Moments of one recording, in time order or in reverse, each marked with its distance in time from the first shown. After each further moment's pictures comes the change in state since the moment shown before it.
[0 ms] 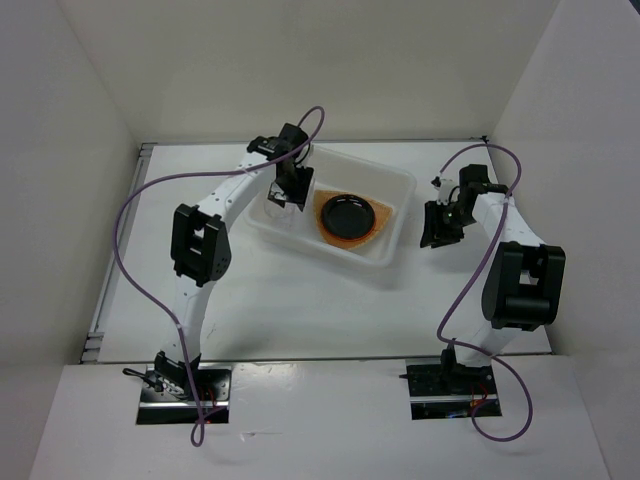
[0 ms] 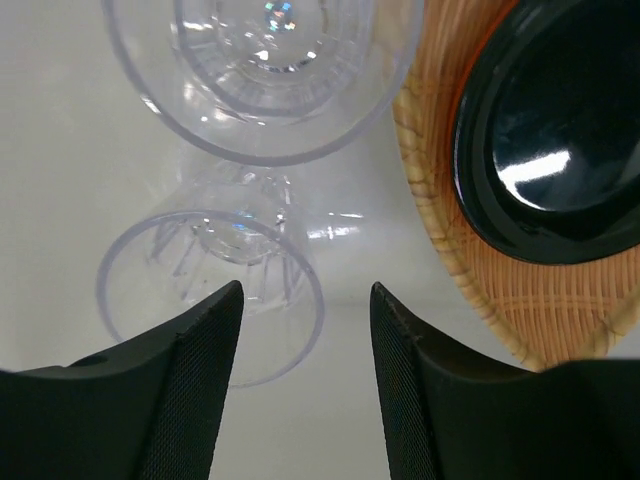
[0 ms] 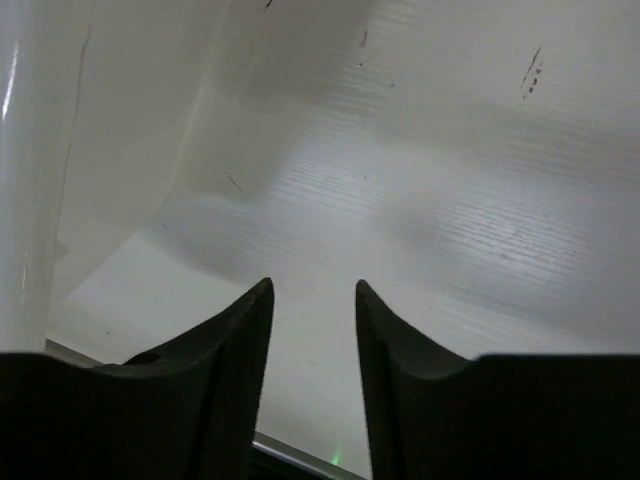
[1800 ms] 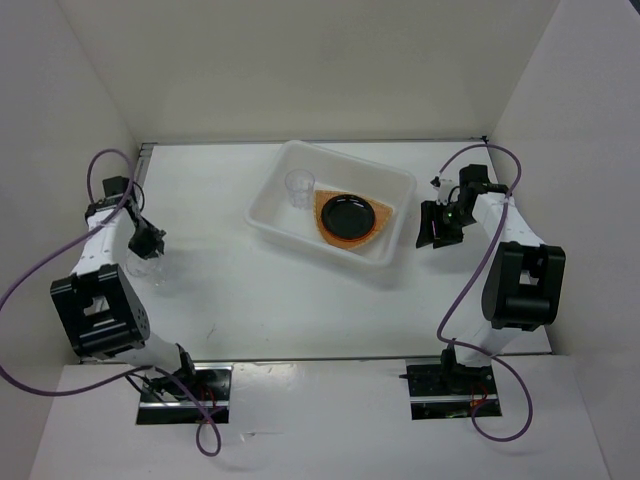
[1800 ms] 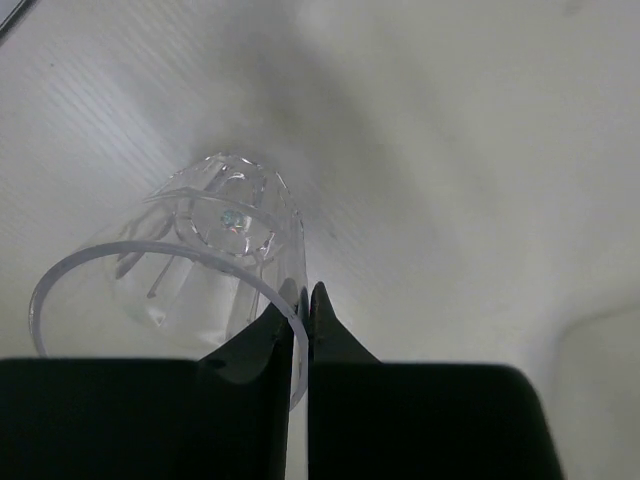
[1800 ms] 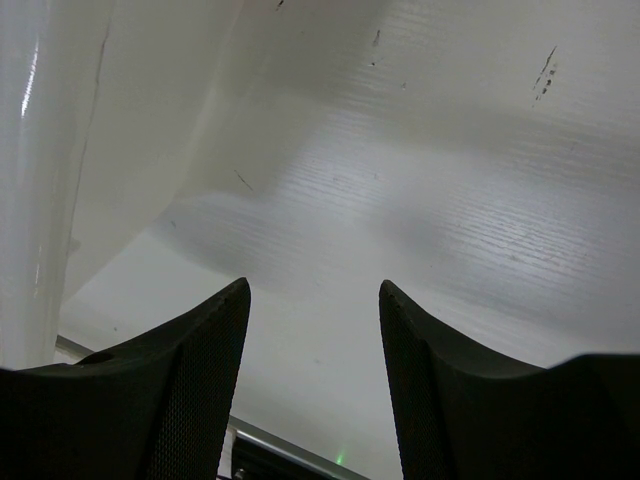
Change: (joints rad) left arm 0.803 -0.726 -1.031 0.249 -0.114 -0.392; right arm 0.000 0.000 0.001 -0.005 -0.008 0.002
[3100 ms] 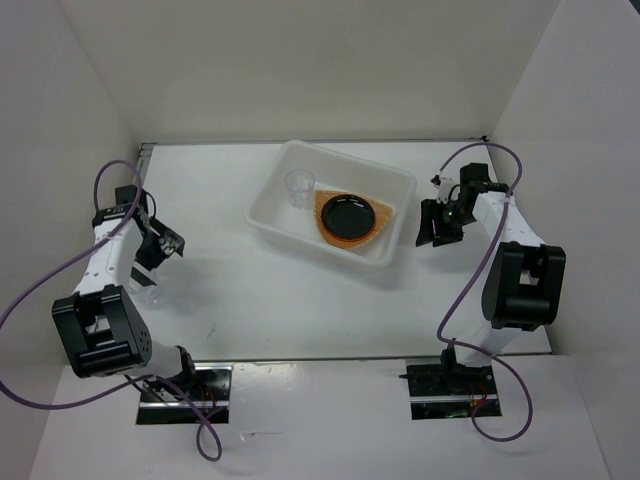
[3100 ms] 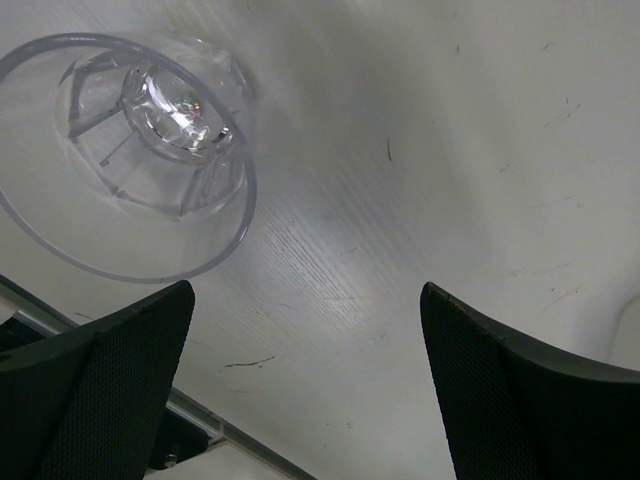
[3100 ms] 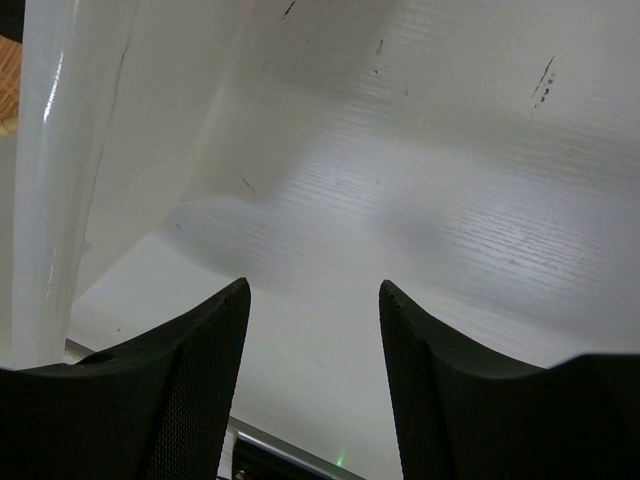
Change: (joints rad) left arm -0.070 -0.134 -0.059 -0.153 -0.037 -0.108; right arm 0.000 0.000 0.011 -0.002 -0.008 0.000
